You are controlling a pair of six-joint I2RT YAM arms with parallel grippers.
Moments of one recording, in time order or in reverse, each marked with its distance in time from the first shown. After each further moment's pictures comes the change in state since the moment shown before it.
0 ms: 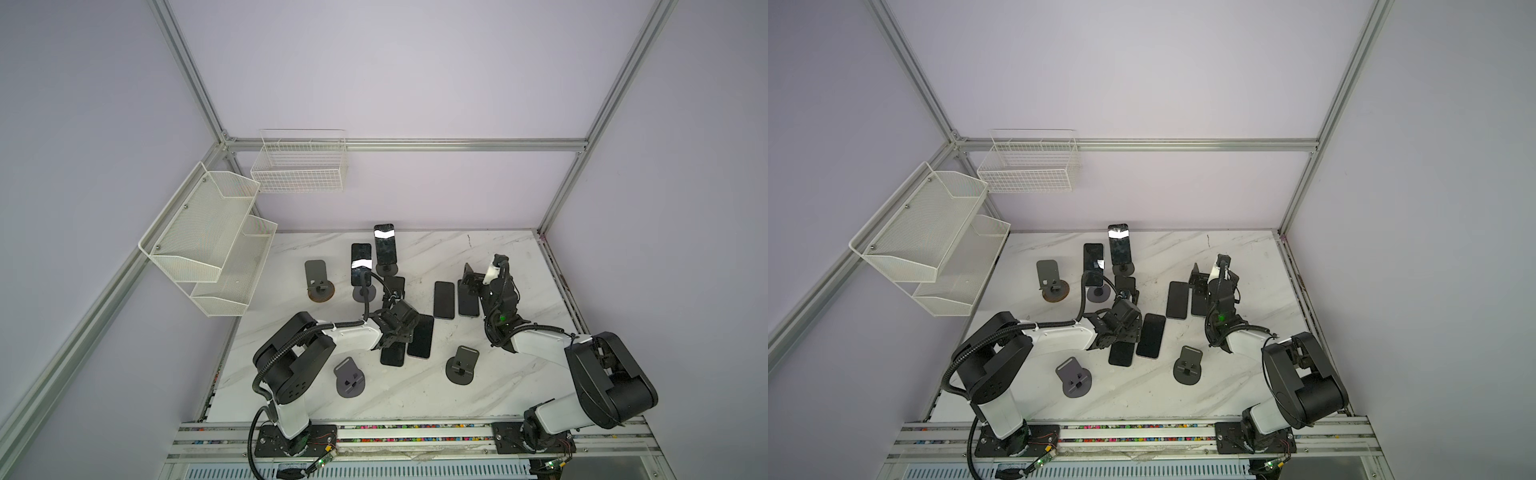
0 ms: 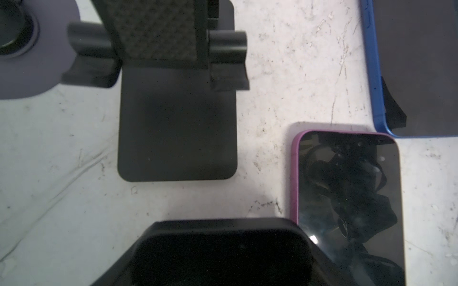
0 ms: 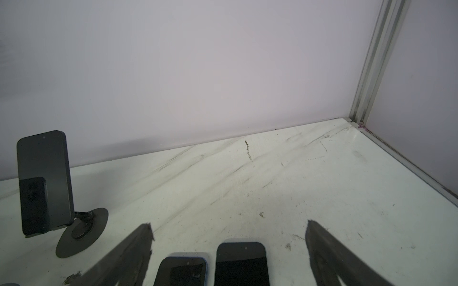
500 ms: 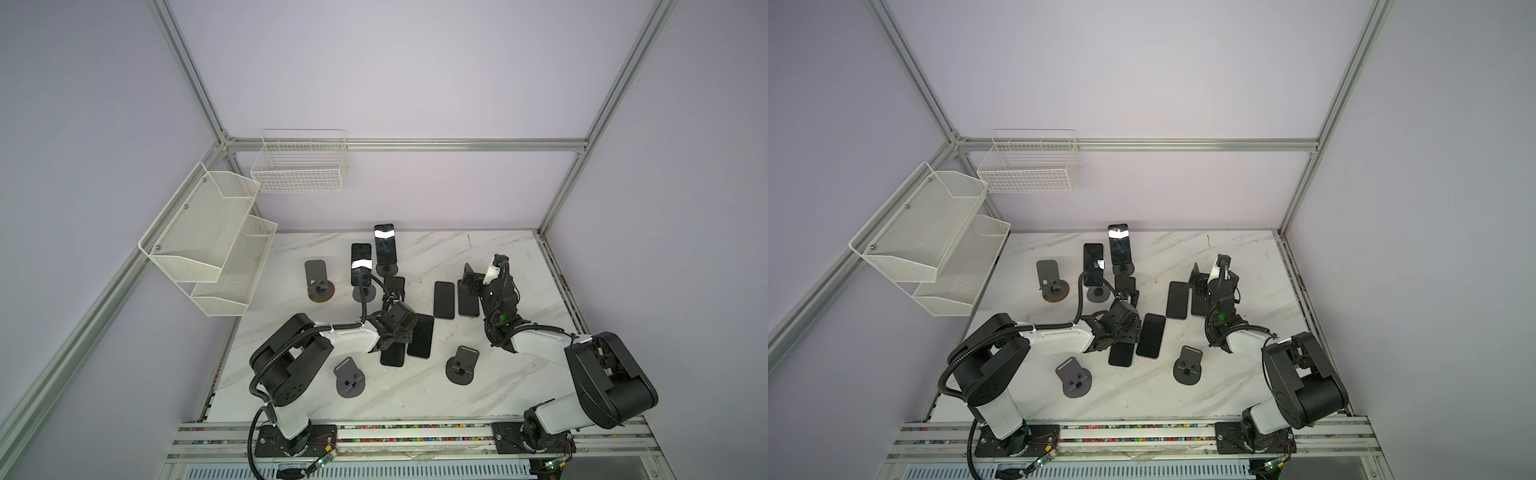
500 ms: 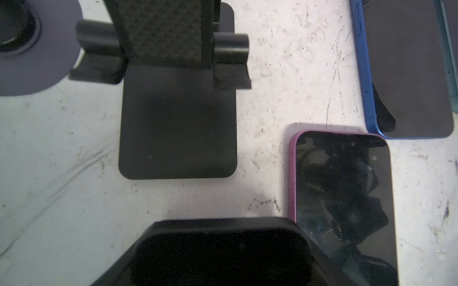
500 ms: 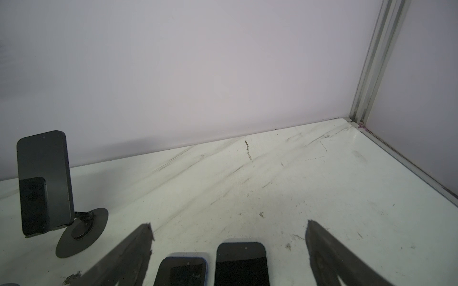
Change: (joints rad) left arm -0.002 -0.025 -0.039 0.039 0.006 -0.008; right arm 0.000 0.000 0.000 0.000 0.000 0.000
